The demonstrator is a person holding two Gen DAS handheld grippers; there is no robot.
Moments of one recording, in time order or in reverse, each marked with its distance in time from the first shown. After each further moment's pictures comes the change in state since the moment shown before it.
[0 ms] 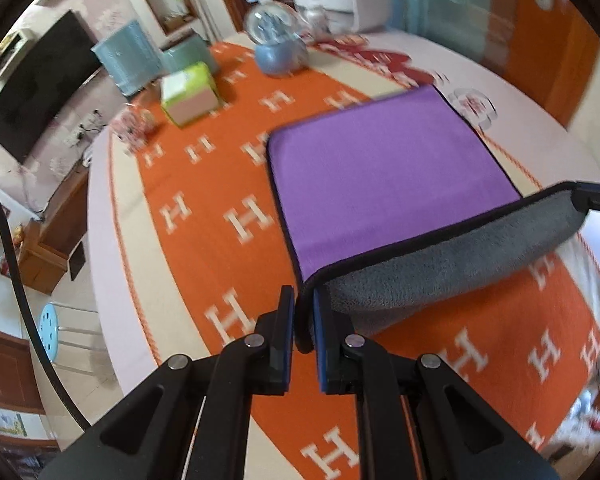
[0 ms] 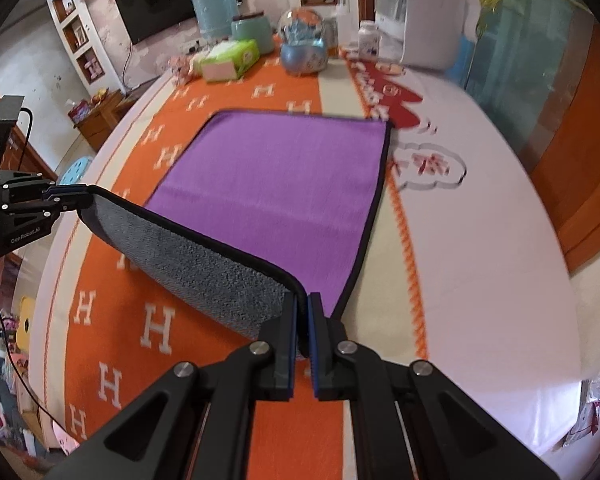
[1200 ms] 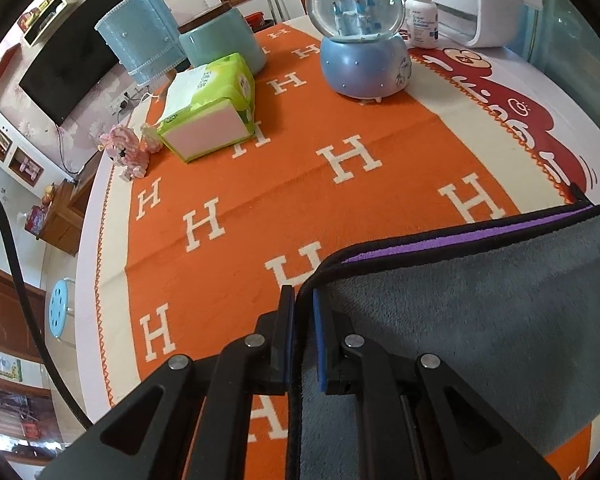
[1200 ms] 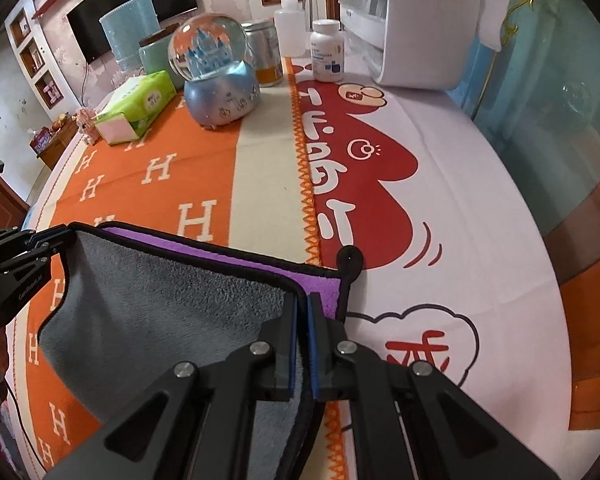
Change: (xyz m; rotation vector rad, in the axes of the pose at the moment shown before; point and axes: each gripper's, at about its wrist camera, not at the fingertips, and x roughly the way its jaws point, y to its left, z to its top) left arm 0.167 0.024 0.157 -0.186 0.054 0.172; right arm 0.154 -0.081 0.171 0.068 0.044 -0.056
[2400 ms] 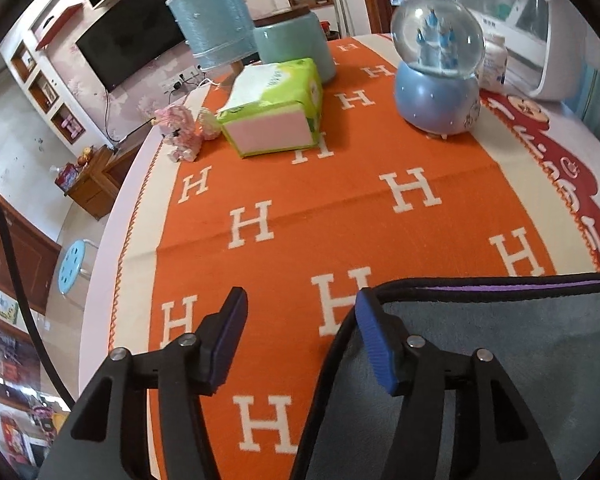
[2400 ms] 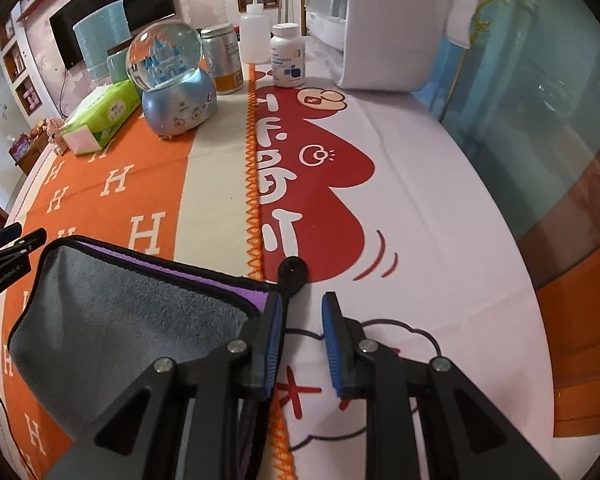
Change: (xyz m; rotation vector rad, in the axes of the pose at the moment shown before) left arm -0.001 0.029 -0.001 -0.217 -0.053 0.097; right arm -0.006 -0.027 -0.001 0.025 -0.048 -0.088
